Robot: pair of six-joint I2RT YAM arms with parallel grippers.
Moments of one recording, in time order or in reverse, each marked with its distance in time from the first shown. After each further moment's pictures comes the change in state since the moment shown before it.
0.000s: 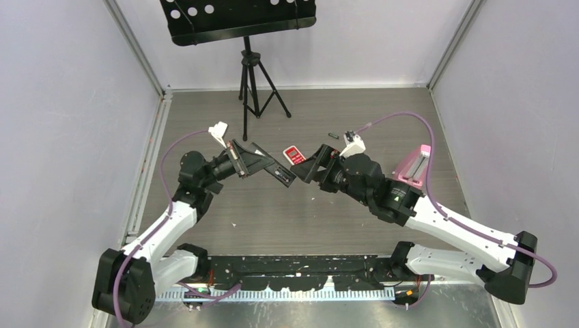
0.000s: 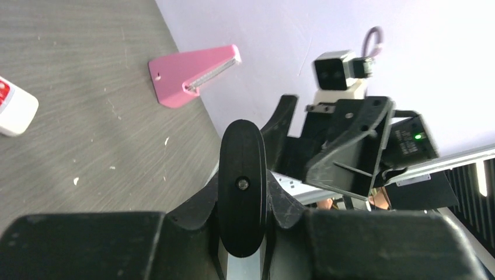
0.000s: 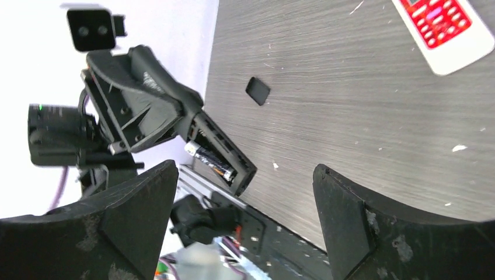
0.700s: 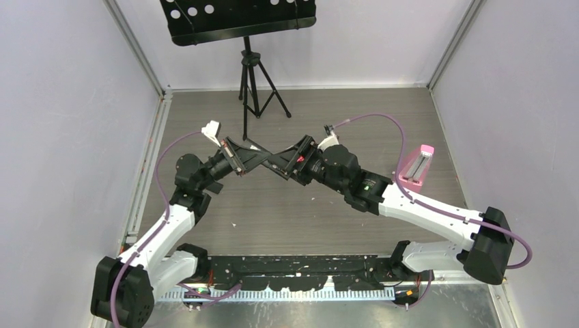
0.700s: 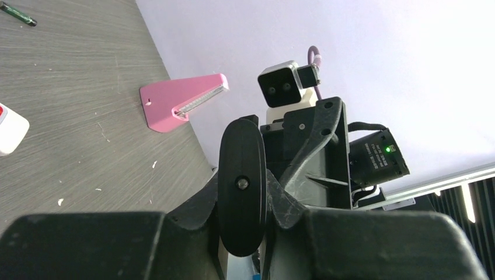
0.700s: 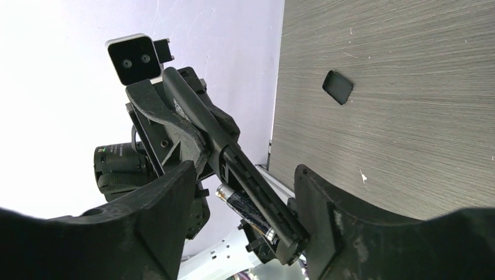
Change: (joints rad) left arm 0.000 -0.060 -0.004 0.020 -0.097 -0.071; right arm -0.003 0.225 0.006 0.344 -0.119 0.283
